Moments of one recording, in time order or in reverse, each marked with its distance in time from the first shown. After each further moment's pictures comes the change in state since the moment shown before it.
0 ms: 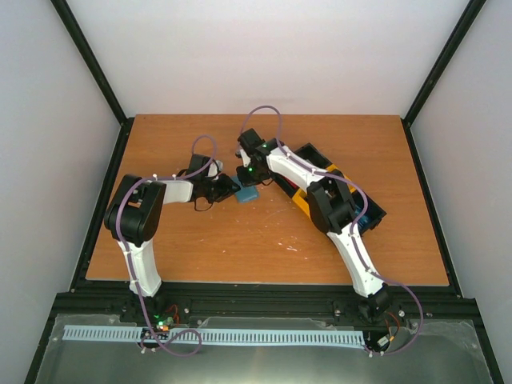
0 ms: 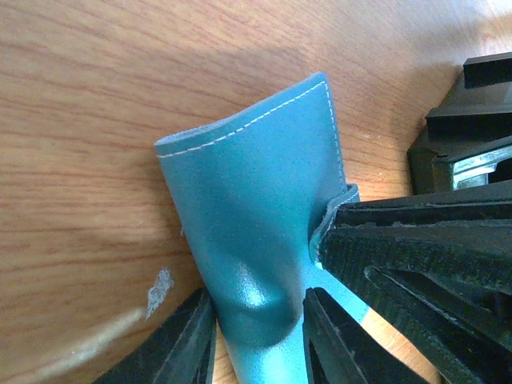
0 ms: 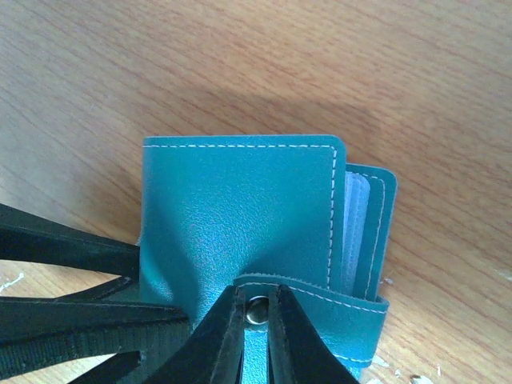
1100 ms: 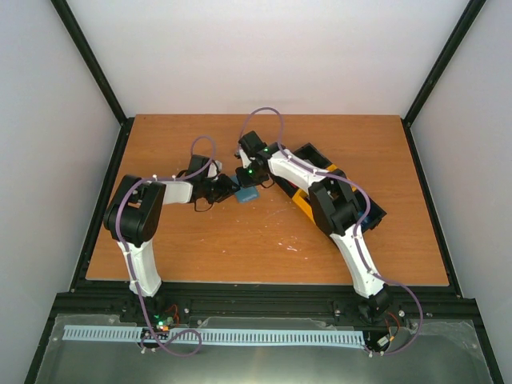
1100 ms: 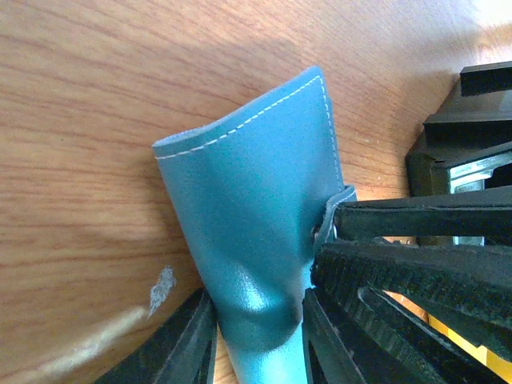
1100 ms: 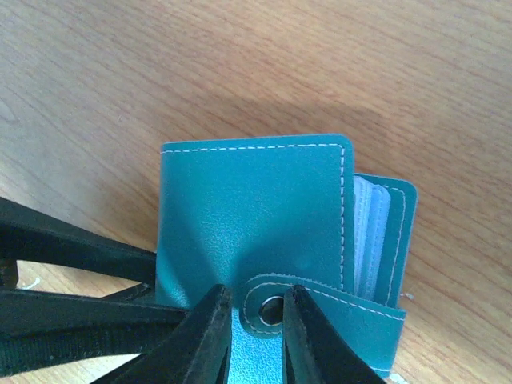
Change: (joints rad) left arm 0.002 -0.008 -0.016 0.024 -0.006 -0.026; right arm 0.011 -0.053 -0.104 0.118 -0.002 -0.002
